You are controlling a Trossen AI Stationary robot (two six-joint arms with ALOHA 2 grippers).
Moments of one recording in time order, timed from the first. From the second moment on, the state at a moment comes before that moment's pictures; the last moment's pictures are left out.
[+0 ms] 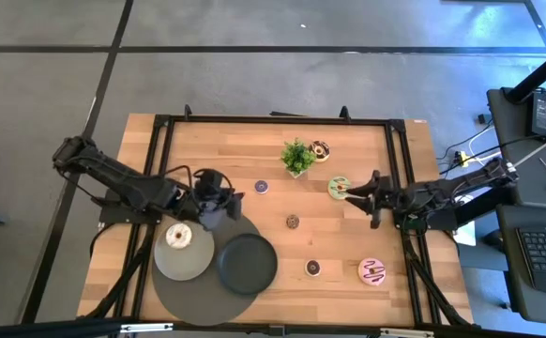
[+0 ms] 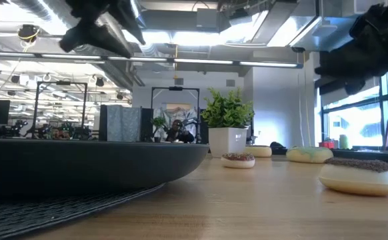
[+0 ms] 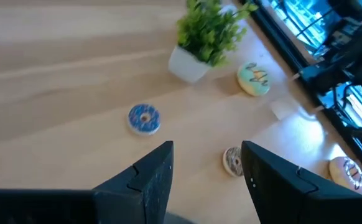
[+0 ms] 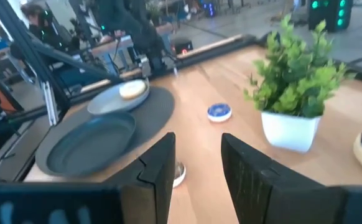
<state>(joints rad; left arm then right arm) -0.34 1.24 0.92 -0.53 -0.76 -1.27 0.33 0.29 0.10 0.02 0.48 0.37</state>
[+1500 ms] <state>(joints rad) 0.17 1.75 0.92 -0.24 -0.19 -1.07 0.33 0.45 0.10 0.09 0.58 0.44</state>
